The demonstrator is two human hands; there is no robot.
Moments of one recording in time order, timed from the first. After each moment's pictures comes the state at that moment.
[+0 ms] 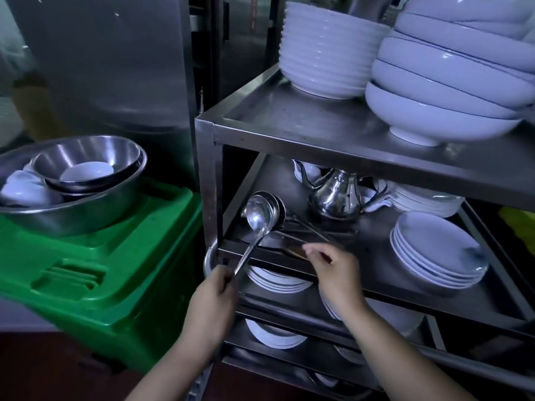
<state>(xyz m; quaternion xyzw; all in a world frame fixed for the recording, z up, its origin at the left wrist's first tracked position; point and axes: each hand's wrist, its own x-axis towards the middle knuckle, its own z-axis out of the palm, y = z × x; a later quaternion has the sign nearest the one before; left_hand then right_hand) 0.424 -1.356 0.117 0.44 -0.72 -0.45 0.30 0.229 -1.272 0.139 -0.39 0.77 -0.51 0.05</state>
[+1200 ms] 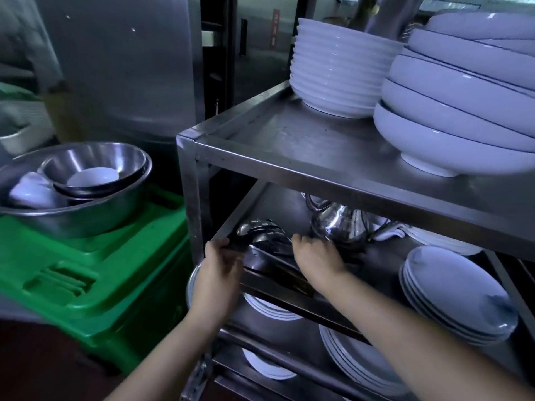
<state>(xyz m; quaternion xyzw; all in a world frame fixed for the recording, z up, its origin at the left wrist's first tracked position) 0.346 -1.388 0.138 0.46 -0.67 -0.42 0.41 0.160 -1.348 0.156 -0.62 0.74 0.08 -0.24</state>
